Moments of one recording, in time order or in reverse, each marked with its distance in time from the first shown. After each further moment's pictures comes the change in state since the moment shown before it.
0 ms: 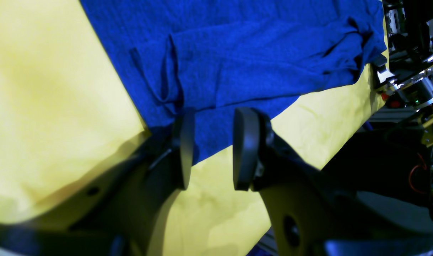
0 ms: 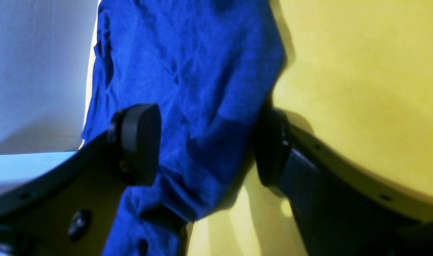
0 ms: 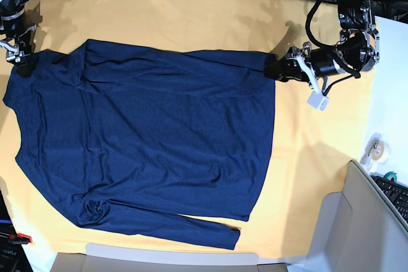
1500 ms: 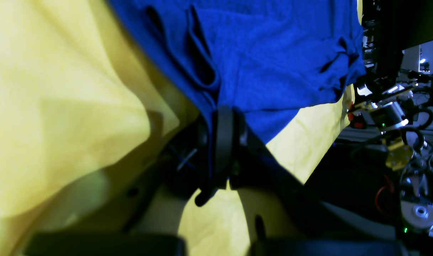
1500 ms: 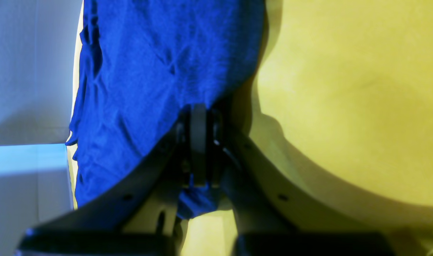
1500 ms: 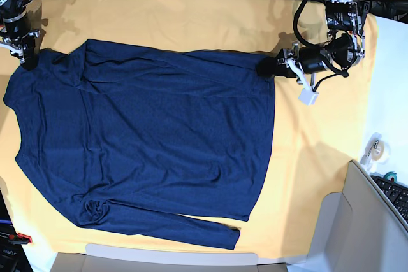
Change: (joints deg) left arm -3.4 5.1 0.2 -12.6 -0.4 0.2 -0.4; right arm -1.0 -0.1 -2.3 0.2 -0.7 -0.2 0.1
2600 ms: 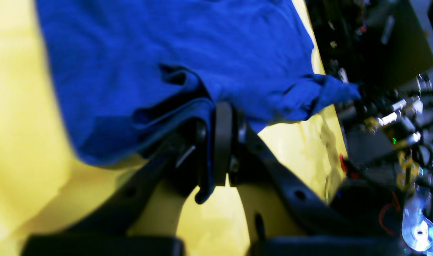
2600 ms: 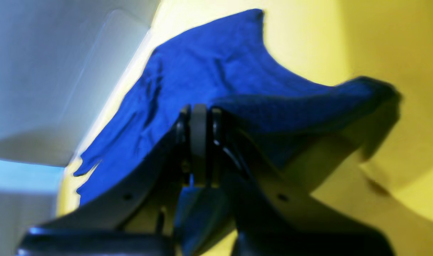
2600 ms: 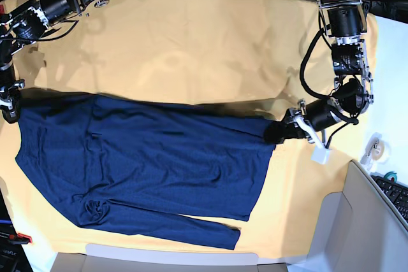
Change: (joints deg) left arm -15.8 -0.7 0.0 -2.5 0.3 0.0 -8.1; right arm 17.2 0.1 -4.5 7.3 -15.5 -0.5 4.4
